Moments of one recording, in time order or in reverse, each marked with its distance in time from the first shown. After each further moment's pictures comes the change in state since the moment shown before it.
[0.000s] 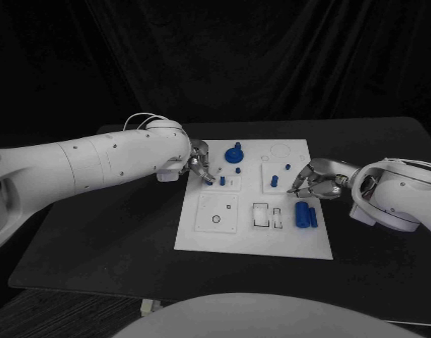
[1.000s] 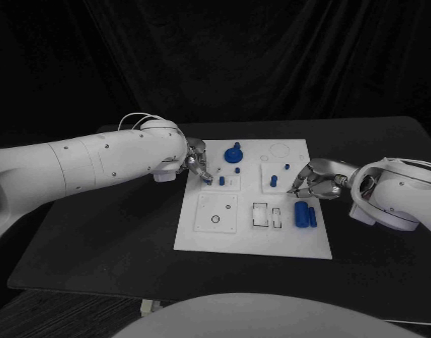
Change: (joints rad) left arm 0.011 -0.034 -0.001 0.045 0.000 -0.035 -0.007; left_hand -0.003 -0.002 0.009 -0.003 0.004 -0.001 0.001 0.000 0.004 -0.001 0.003 -0.008 0.000 0.000 0.000 0.000 0.000 0.000 0.000 0.000 0.000 0.000; right arm 0.000 -0.001 0.000 -0.001 0.000 0.007 -0.002; right_hand 0.005 0.006 0.003 -0.003 0.000 0.000 0.000 0.000 0.000 -0.010 0.000 0.000 0.000 -0.004 0.000 -0.008 -0.003 0.009 -0.007 0.000 -0.023 0.000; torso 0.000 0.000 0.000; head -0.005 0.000
